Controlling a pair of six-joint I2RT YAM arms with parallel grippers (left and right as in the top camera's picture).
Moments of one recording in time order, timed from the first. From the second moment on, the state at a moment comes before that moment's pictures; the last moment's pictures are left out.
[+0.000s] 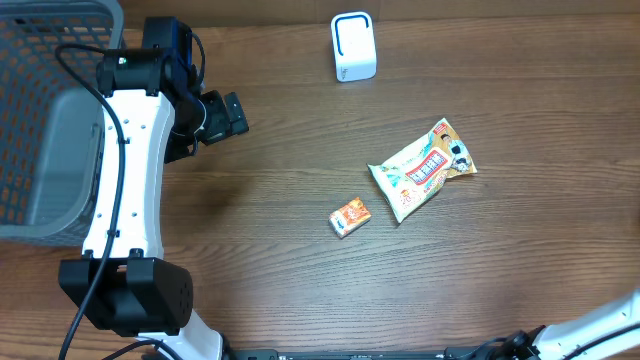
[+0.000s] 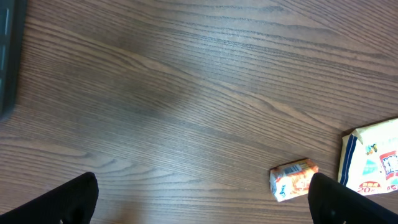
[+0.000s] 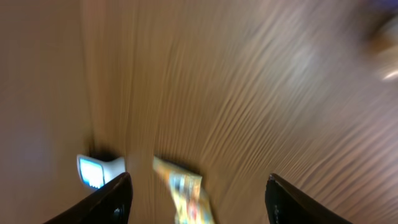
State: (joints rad) left arm 0.00 1.81 1.87 -1.45 0.07 -0.39; right arm -0.88 2.08 2.19 -1.56 -0.56 0.35
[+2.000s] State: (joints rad) left arm 0.00 1.81 1.87 -1.45 0.07 -0.39; right arm 0.11 2.07 1.95 -1.46 -0.24 0.59
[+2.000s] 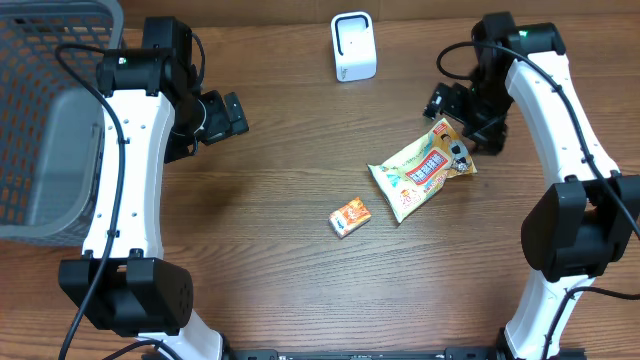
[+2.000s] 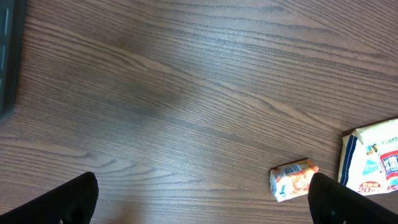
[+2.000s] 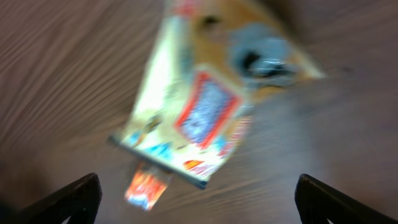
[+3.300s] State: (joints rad) left arm 0.00 1.81 1.87 -1.45 0.07 -0.39; right arm 0.11 2.07 1.64 -1.32 -0.28 0.57
